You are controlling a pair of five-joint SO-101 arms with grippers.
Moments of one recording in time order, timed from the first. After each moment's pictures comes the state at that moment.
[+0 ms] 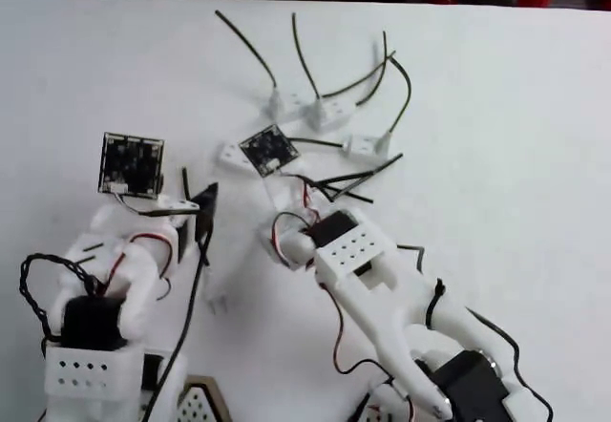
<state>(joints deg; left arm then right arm) -1.5 -73.6 60.6 57.9 -4.7 -37.5 -16.7 46.9 39.3 2.7</state>
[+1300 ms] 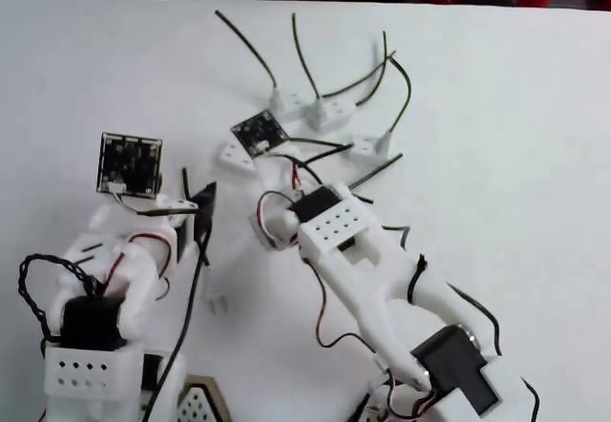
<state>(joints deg) -1.9 -73.6 60.6 57.8 -4.7 -38.3 -7.3 35.1 47.9 0.0</state>
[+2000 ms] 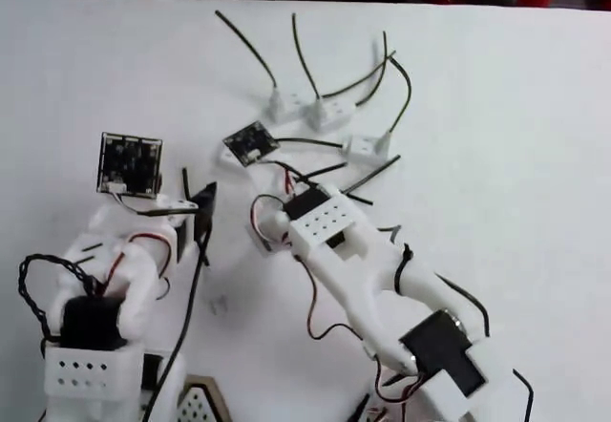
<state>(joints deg) -1.9 -73.6 60.6 57.8 -4.7 -38.6 0.9 35.8 48.4 2.4</state>
